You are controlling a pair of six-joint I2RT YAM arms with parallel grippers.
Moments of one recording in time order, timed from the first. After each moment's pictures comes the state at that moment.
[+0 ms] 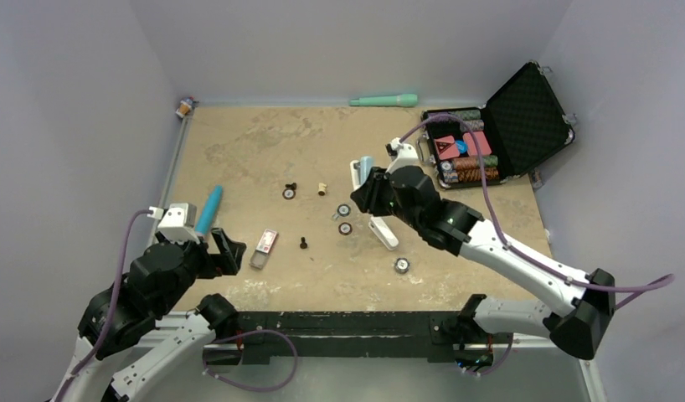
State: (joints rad) left arm -0.70 0.34 1.00 -1.17 -0.38 -0.54; right arm 0.90 1.11 1.00 -0.31 0.26 0.70
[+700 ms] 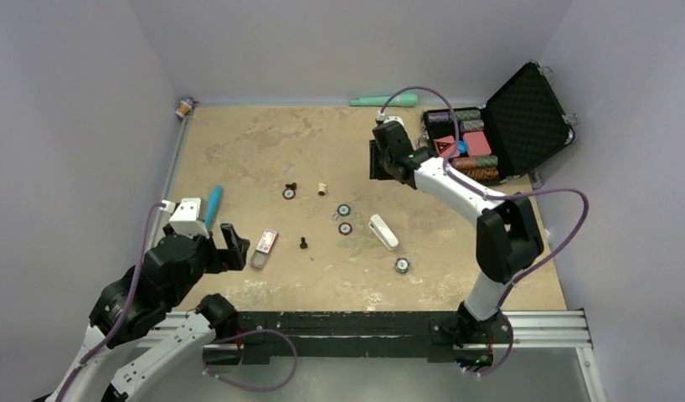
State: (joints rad) left arm -0.70 0.37 0.95 -1.11 -0.42 -0.50; right arm 0.56 1.70 1.33 -0.42 0.23 0.40
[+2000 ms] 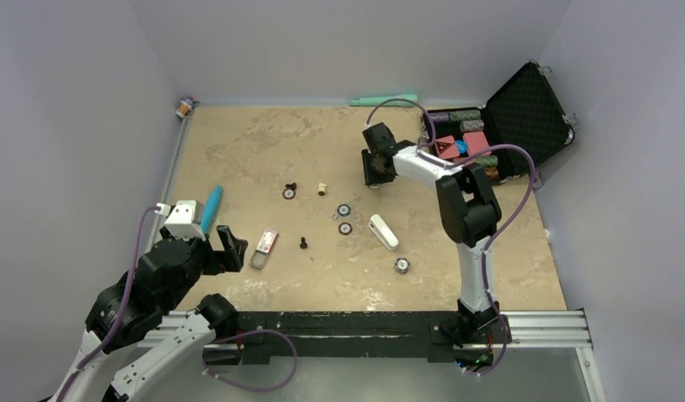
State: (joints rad) left arm -0.70 0.35 0.95 -1.11 -0.42 -0.49; right arm 0.49 2.12 1.58 -0.49 0.13 0.30
